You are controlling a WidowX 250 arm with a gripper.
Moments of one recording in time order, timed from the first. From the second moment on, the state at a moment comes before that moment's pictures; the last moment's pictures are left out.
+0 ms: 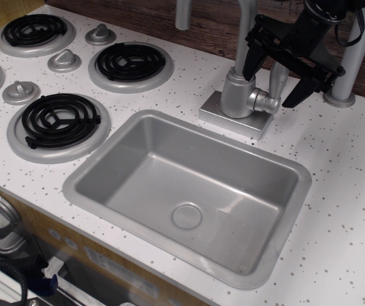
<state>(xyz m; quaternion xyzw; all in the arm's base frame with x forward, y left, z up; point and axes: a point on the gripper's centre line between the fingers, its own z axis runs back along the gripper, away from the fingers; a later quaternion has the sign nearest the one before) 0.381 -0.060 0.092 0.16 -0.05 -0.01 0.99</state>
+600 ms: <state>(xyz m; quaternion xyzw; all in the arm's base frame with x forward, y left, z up) 0.381 -0.048 0.069 0.21 -0.07 -0.02 0.98</state>
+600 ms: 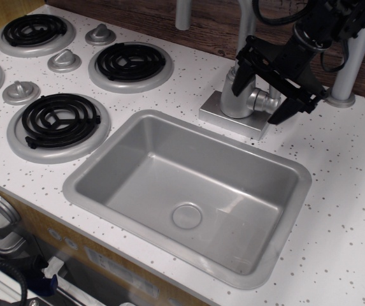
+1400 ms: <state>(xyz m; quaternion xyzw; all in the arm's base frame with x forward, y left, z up) 0.406 -0.063 0.097 0.19 -0.15 -0.02 0.97</state>
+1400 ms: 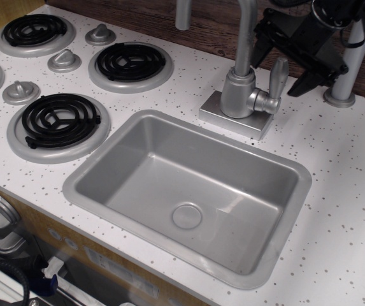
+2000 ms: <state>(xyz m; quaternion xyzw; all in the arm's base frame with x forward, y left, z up) 0.424 -0.054 0.090 0.17 -0.15 -0.03 0.97</state>
